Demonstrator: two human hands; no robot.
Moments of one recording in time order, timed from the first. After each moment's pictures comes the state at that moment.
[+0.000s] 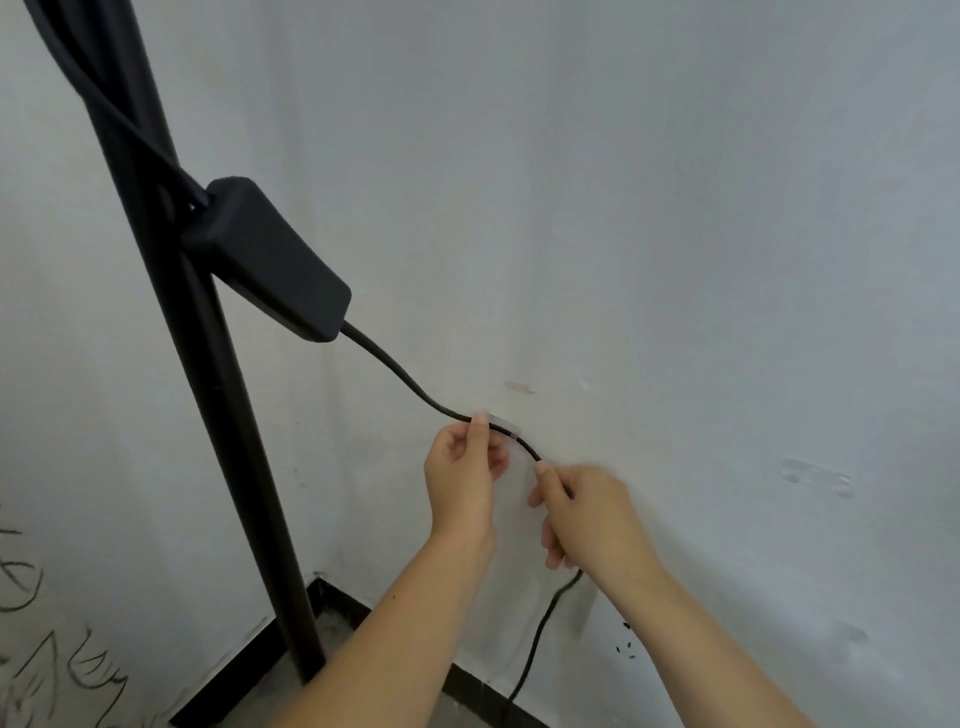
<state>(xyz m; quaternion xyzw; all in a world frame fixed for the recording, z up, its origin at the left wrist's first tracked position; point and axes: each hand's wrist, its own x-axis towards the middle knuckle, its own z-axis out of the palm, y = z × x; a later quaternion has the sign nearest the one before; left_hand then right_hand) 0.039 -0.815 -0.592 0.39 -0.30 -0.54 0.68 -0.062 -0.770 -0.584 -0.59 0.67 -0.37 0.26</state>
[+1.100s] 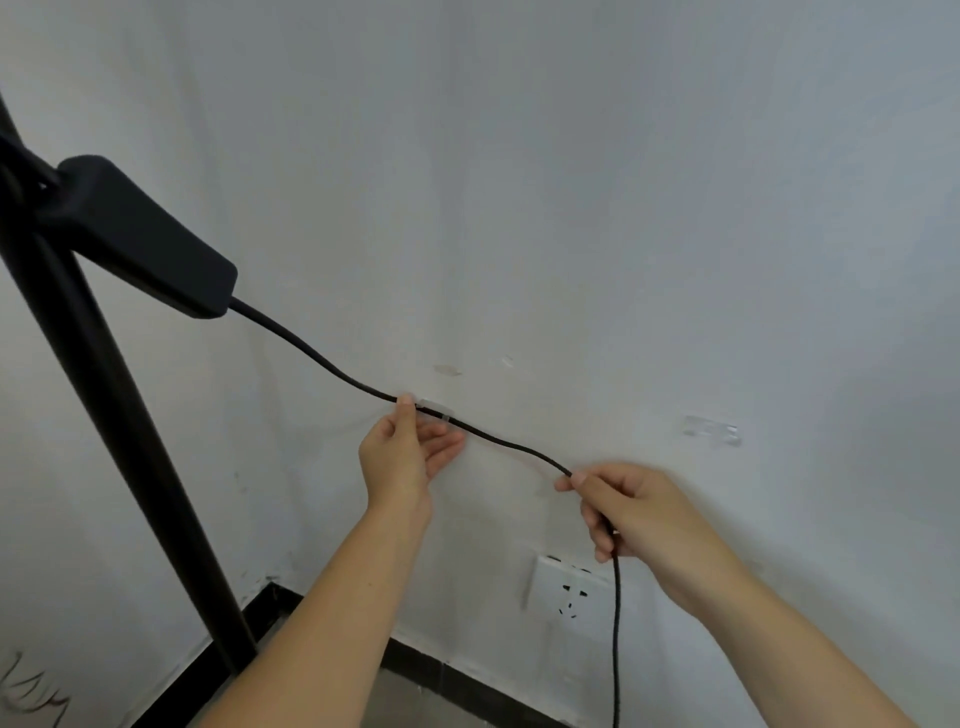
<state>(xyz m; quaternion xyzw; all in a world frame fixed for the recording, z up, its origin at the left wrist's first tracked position) 0.042 -0.821 -0.589 0.36 -0.27 -0.59 0.67 -0.123 -0.698 -0.555 -0.48 0.61 -0.47 0.41</state>
